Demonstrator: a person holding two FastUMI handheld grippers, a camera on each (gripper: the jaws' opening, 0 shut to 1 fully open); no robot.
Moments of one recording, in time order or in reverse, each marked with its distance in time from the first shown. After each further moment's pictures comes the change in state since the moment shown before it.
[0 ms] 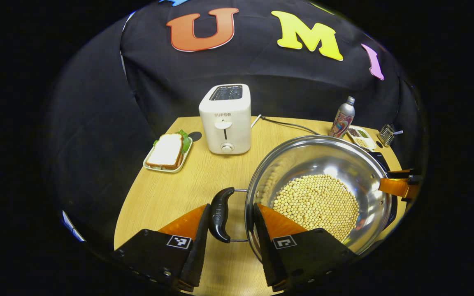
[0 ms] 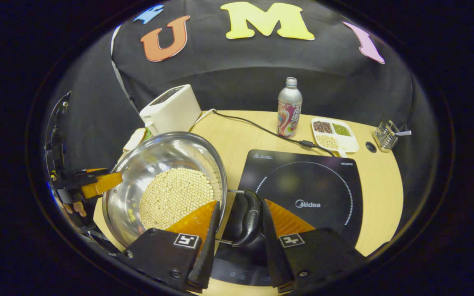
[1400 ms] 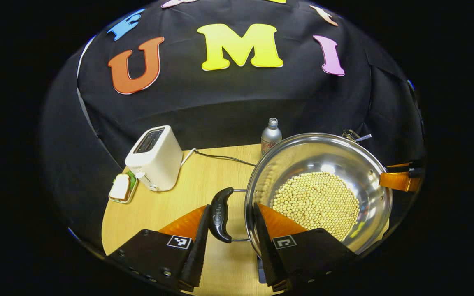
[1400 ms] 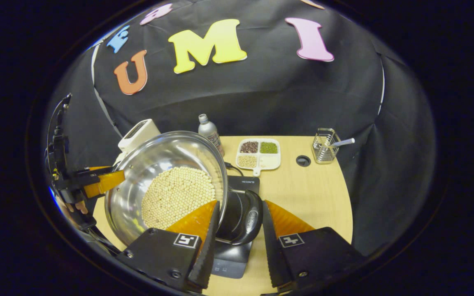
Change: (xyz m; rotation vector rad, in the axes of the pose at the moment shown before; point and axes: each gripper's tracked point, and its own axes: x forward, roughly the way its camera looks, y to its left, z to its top) left arm -0.031 -0.221 0.080 0.117 -0.078 -0.118; right arm -0.097 -0.222 0.028 0.096 -0.097 -0.056
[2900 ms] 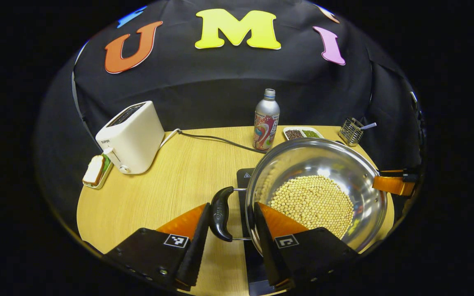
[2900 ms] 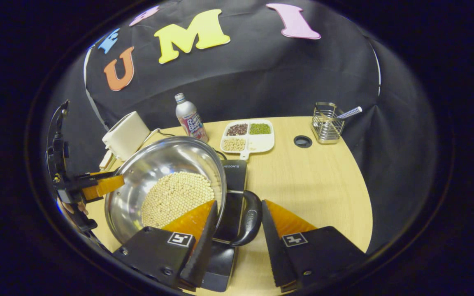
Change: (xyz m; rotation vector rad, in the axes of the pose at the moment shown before) left arm 0.065 -0.019 -0.058 -0.036 0.010 -0.054; right arm 0.077 -0.035 -0.047 0.023 -0.016 0.000
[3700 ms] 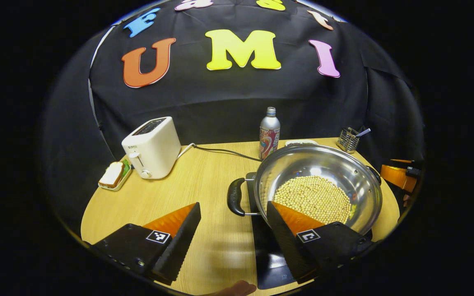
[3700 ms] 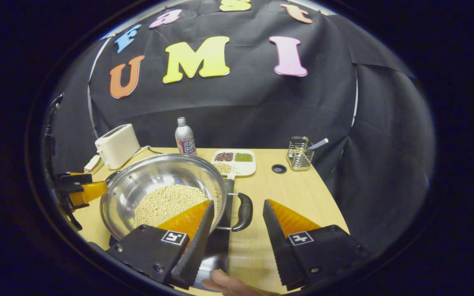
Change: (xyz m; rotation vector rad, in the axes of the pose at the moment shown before) left arm -0.062 0.015 -0.012 0.005 -0.187 0.072; right arm -0.070 0.008 0.001 -0.056 -0.289 -0.175
